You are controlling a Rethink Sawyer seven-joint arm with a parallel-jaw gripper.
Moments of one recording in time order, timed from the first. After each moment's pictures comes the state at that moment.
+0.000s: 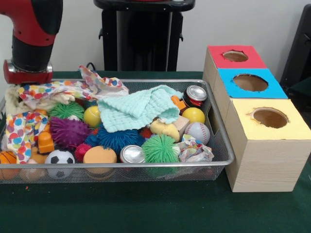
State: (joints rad) arm -0.76 -0.54 0.20 1.56 -0.91 0.59 1.36
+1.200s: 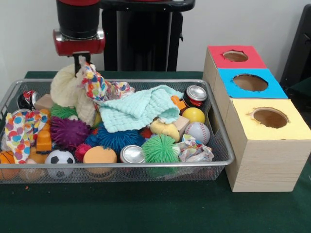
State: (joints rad) arm -0.68 -0.74 0.27 1.75 -0.52 0.72 1.36
